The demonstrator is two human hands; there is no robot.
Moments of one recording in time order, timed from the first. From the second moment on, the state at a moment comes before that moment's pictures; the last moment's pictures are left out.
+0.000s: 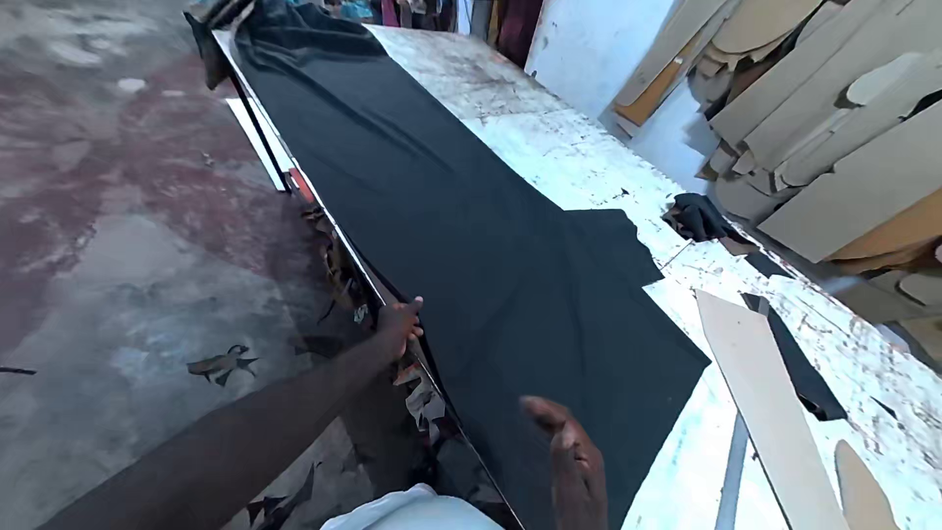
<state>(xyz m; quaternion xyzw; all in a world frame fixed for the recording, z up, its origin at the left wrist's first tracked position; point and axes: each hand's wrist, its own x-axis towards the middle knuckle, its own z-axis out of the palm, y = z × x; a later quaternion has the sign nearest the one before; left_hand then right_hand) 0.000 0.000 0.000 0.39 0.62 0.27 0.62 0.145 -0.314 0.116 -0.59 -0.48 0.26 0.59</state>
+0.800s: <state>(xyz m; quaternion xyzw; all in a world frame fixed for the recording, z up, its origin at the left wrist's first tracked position) -0.037 0.096 -0.044 0.61 0.69 0.21 0.34 0.254 -0.380 -0.078 -0.93 -0.35 -0.06 0.03</state>
